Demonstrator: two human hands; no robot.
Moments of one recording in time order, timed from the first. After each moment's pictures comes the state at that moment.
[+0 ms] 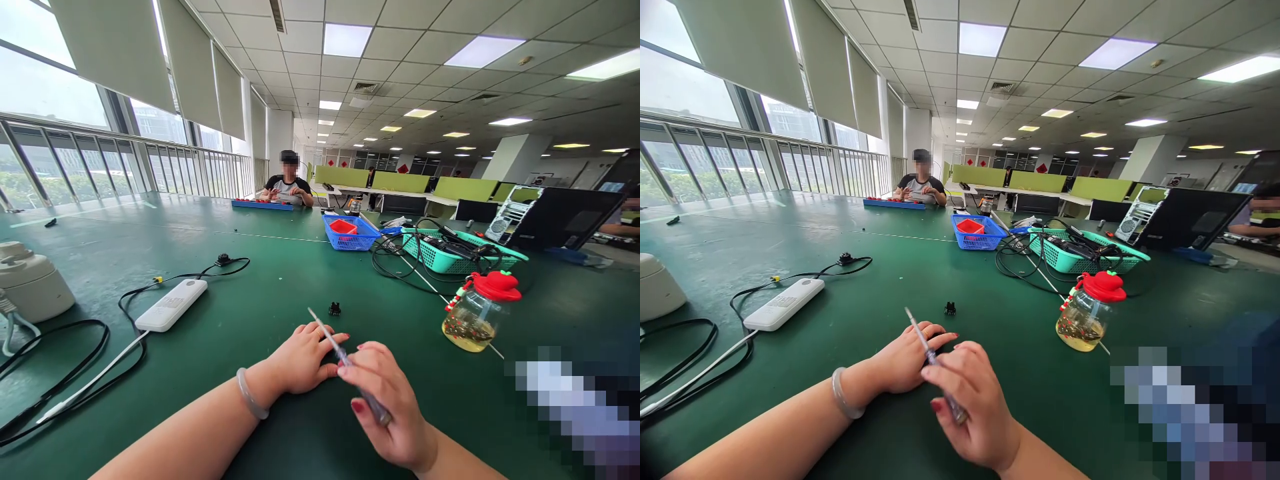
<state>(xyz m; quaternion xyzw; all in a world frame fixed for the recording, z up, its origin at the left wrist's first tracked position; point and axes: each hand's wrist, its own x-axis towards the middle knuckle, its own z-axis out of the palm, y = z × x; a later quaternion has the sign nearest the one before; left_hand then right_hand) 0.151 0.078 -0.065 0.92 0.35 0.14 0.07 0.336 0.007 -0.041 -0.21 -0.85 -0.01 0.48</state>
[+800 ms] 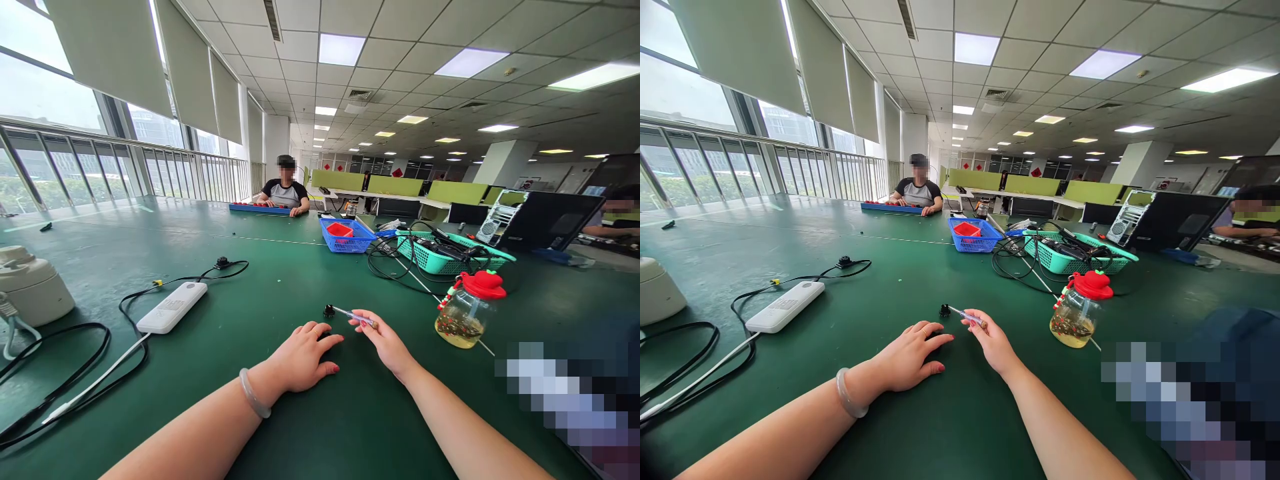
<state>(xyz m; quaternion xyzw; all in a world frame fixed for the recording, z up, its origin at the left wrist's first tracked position) 0.149 0.073 -0.060 0.92 0.37 0.13 0.08 0.381 0.094 -0.089 -0.47 -0.61 0.42 0.48</state>
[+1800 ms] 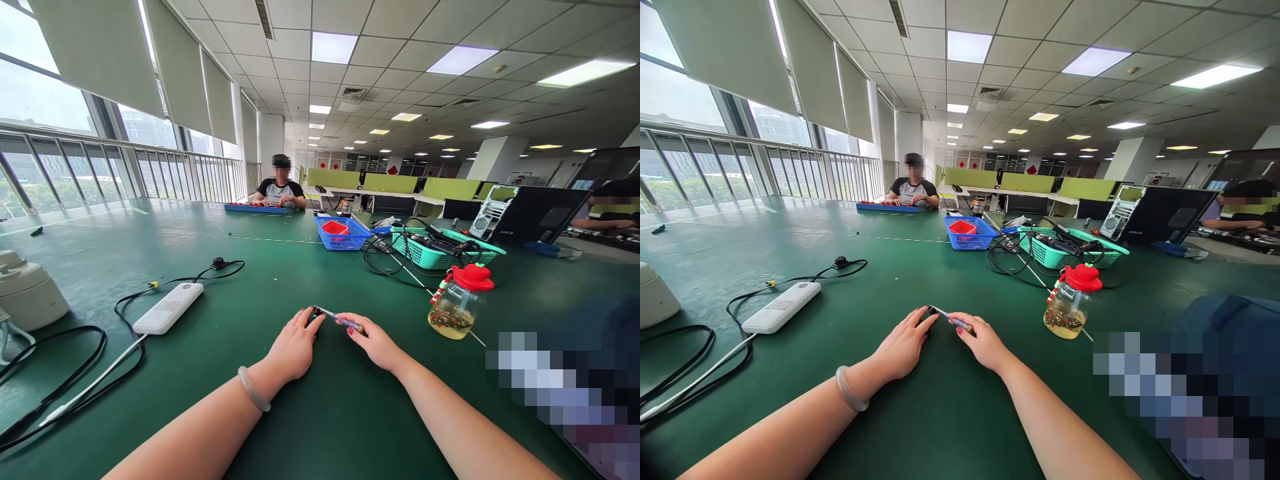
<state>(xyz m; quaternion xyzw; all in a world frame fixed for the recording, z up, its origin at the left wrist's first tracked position) 0.153 0.087 -0.080 0.85 0.49 0.15 0.07 0.377 0.088 -0.081 -0.46 -0.74 0.31 0.38</state>
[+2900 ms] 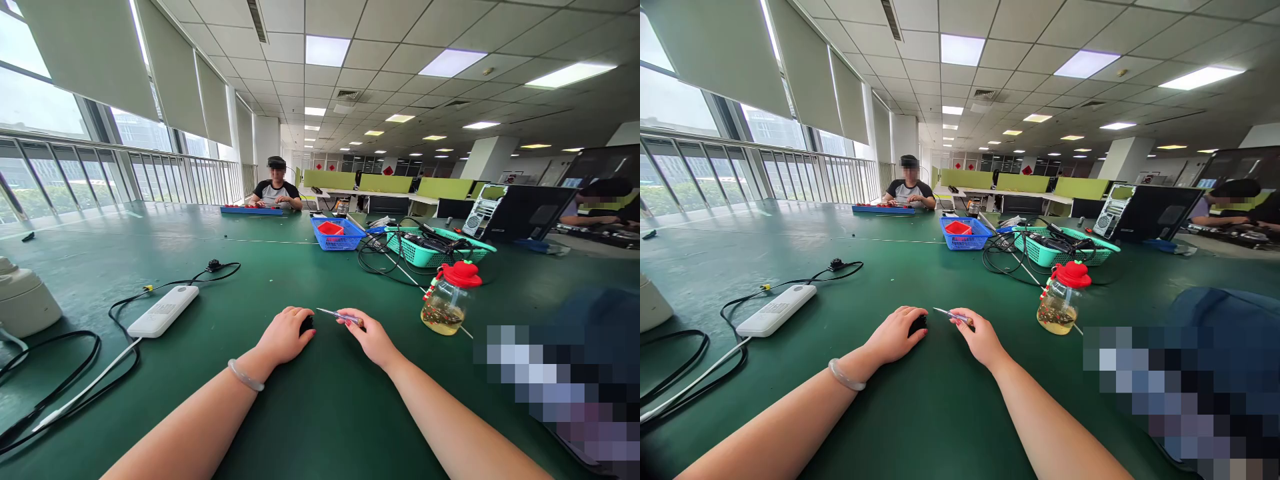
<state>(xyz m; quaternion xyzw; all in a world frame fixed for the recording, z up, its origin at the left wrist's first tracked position) 0.144 0.100 -0.062 0.86 0.47 0.20 0.08 0.375 0.087 -0.082 -0.47 -0.67 0.36 0.46</state>
